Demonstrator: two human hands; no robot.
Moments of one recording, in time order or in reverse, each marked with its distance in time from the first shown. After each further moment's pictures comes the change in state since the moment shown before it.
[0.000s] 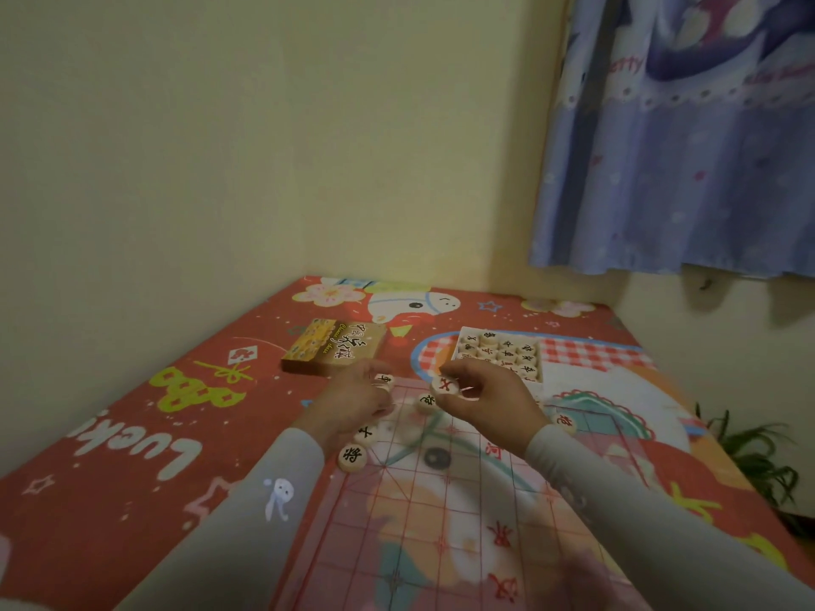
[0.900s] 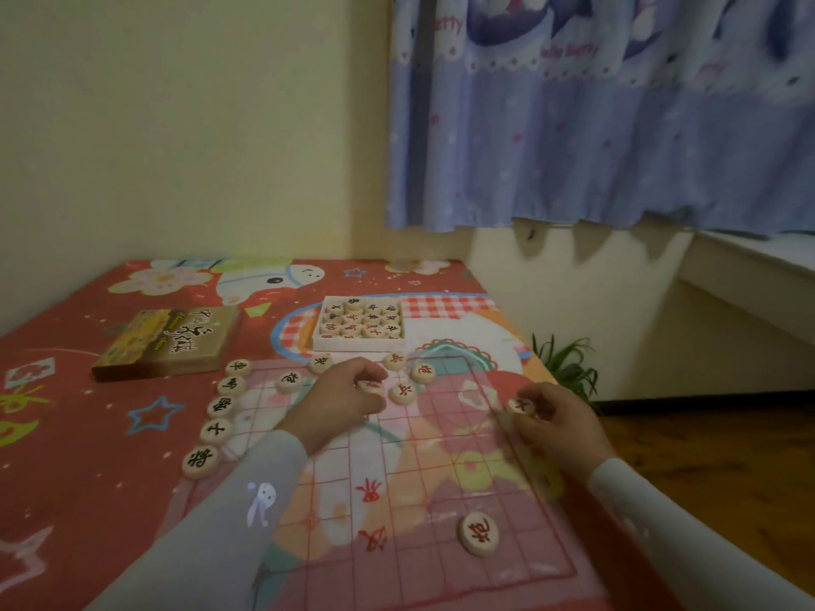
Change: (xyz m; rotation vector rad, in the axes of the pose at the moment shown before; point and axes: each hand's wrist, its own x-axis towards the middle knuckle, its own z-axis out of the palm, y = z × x) left_hand -0.005 -0.012 0.128 0.347 -0.333 0.202; right_hand -0.161 0.108 -0.132 -0.290 0.376 0.452
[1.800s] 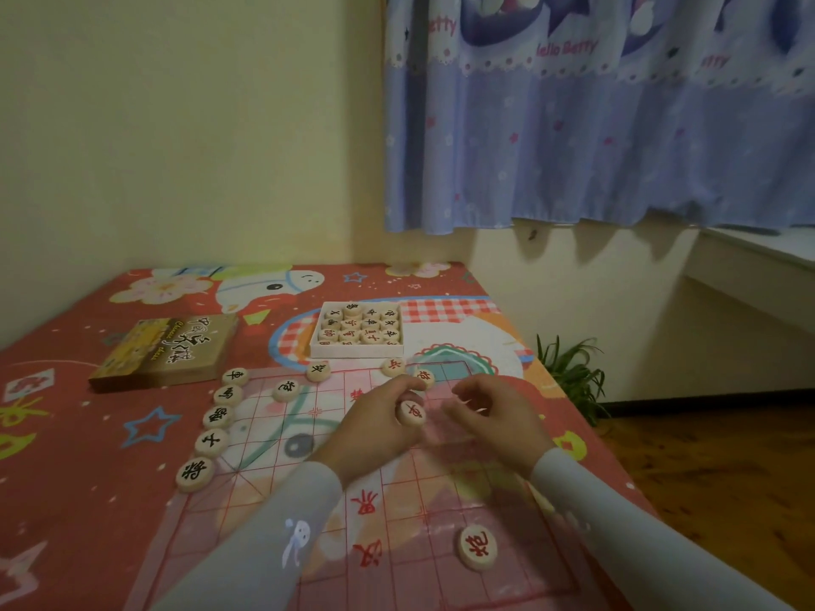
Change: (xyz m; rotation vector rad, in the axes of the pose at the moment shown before) left_hand -0.008 0.008 0.044 0.137 -0.094 0.170; right_hand 0.010 -0.050 0.040 0.185 -0.096 -0.109
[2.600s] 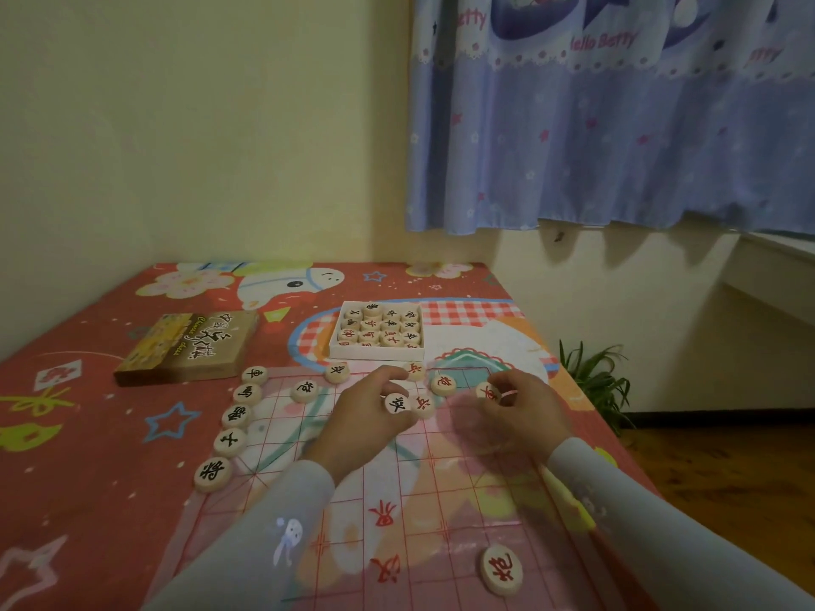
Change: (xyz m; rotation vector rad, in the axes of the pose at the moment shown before) left_hand 0.006 -0.017 -0.025 -0.071 0.157 -0.105; right_hand 0.037 0.019 0.000 -0.167 0.038 0.125
